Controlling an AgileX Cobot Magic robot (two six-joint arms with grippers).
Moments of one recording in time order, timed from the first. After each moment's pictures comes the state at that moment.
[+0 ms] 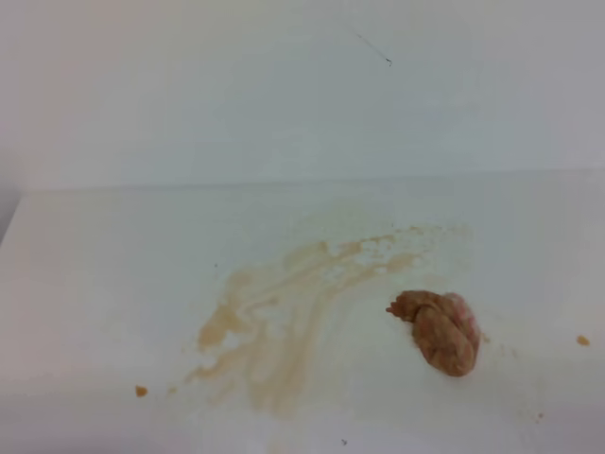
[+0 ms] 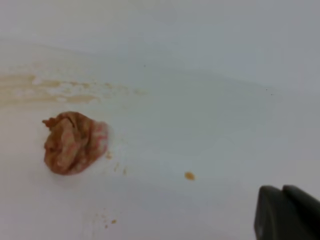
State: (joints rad) left arm 0.01 -0.02 0.03 -0.14 0.30 -0.07; right arm 0.17 0.01 -0.13 -0.13 0.42 -0.09
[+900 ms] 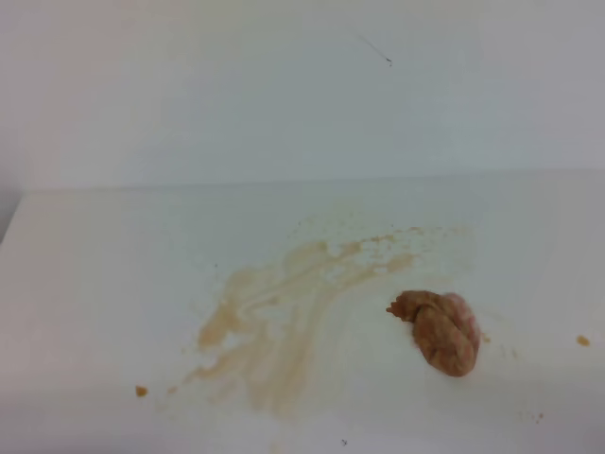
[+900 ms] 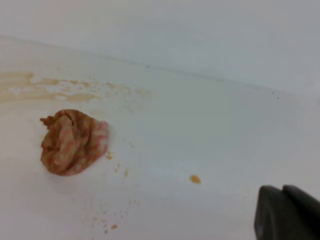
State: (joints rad) left arm 0.01 -0.03 0.04 -0.14 0.30 -0.07; right arm 0.17 -0.03 0.03 -0.15 0.28 -0.08
